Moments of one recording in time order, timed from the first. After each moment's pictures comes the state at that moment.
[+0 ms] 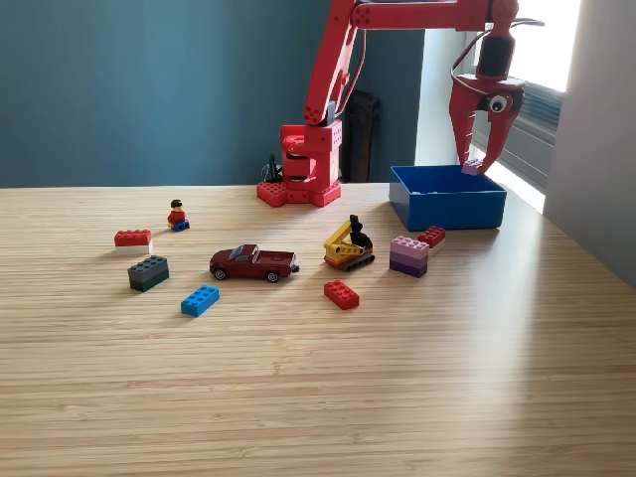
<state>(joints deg) -66.9 76.6 72.8 91.2 17.1</state>
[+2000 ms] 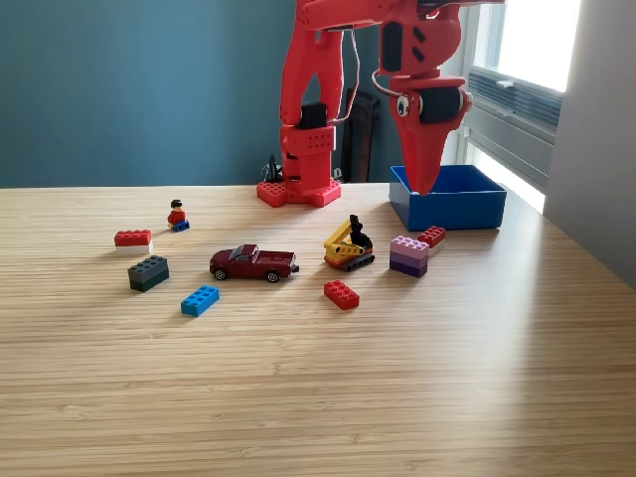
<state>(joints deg) -26.9 77.3 63.6 91.2 18.9</state>
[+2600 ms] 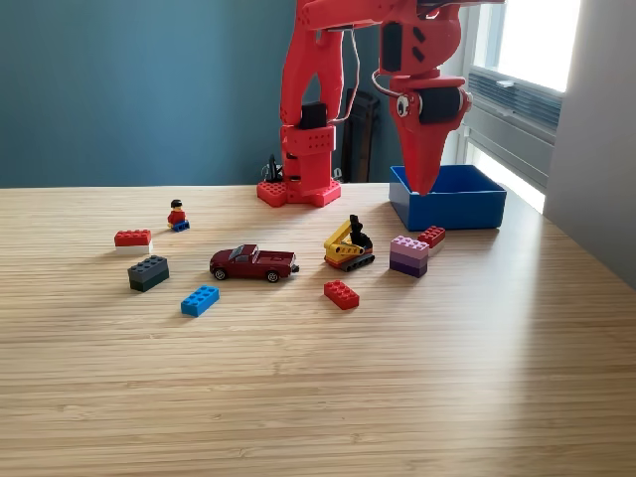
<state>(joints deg) -26.5 77.3 63.6 91.2 18.9</state>
